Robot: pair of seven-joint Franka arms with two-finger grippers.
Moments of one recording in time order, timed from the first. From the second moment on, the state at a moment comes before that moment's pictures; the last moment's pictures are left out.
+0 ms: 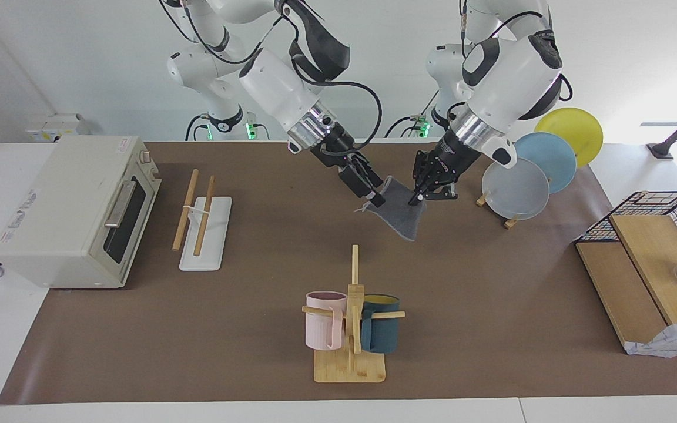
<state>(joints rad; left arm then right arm) -0.15 0.05 -0.25 -1.78 -0.44 2.13 -2.08 0.56 0.19 0.05 -1.78 0.86 2.69 1.43</state>
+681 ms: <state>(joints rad) -0.15 0.04 -0.25 -1.78 -0.44 2.13 -2.13 0.58 0.21 0.05 -1.77 0.86 2.72 1.40</state>
